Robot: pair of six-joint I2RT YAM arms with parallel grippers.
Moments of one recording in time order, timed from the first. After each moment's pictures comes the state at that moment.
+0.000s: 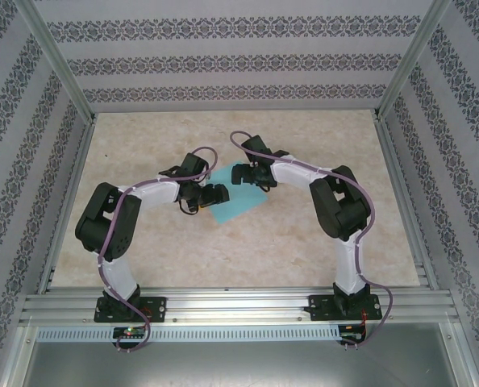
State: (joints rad) left arm -0.45 1.82 1.06 -0.34 0.35 -0.67; right arm 0.55 2.08 1.46 -0.47 0.03 0.50
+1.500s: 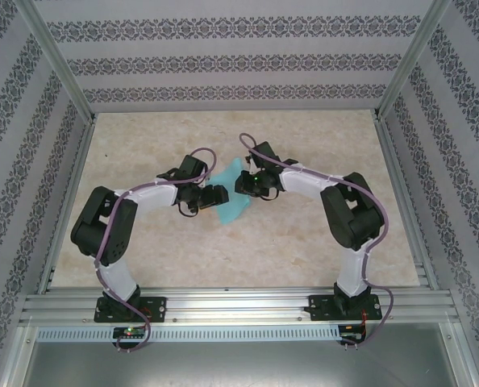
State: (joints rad) left arm -0.45 1.75 1.02 -0.32 0.35 -0.67; right arm 0.53 1.91 1.24 -0.32 -0.37 0.63
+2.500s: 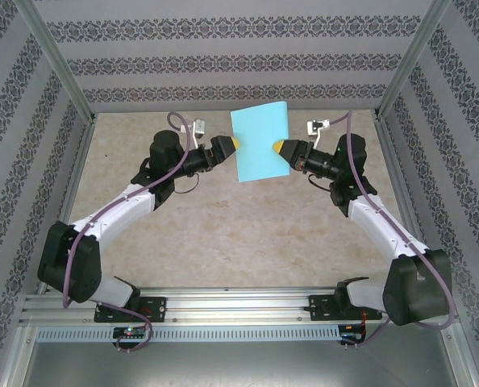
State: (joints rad) left arm -0.44 1.47 1.01 0.32 0.64 -1.02; right arm 0.20 1.26 0.85 0.36 -0.89 1.00
